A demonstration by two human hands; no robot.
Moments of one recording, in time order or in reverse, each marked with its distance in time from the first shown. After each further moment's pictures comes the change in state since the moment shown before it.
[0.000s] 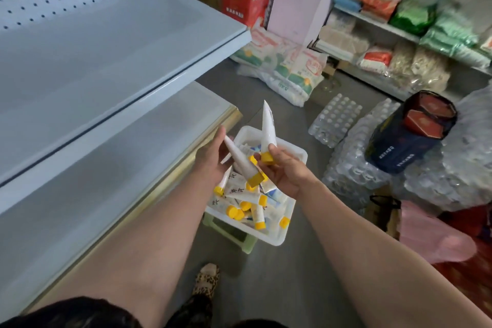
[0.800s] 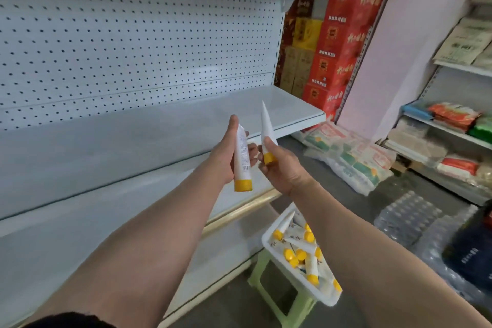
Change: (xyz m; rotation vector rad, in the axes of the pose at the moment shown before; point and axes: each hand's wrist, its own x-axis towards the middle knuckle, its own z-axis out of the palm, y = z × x) left_hand -0.236 0.126 -0.075 0.007 0.049 0.304; right_hand -0.120 0.061 0.198 -0.304 -0.504 -0.178
